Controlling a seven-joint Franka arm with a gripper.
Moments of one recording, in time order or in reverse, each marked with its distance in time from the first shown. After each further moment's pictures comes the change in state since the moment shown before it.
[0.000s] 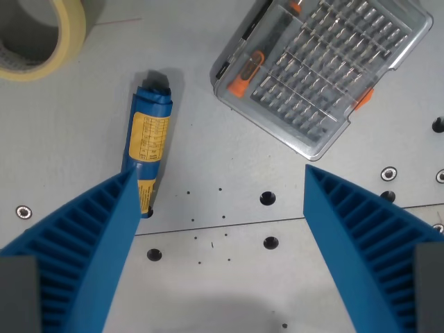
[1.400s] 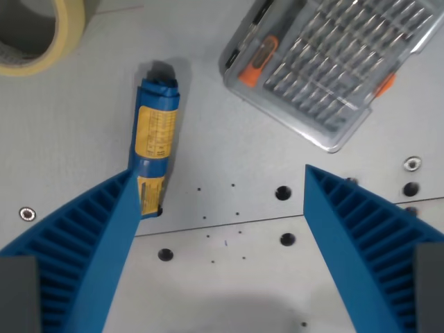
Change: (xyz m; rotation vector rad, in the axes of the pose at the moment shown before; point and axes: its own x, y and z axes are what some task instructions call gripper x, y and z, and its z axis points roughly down) arm -0.008 -0.012 0.030 0.004 -0.029 0.035
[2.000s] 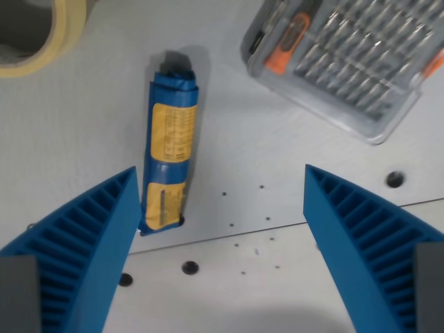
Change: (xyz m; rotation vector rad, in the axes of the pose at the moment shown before) arm -0.017 -0.019 0.047 0.005 -0.002 0.064
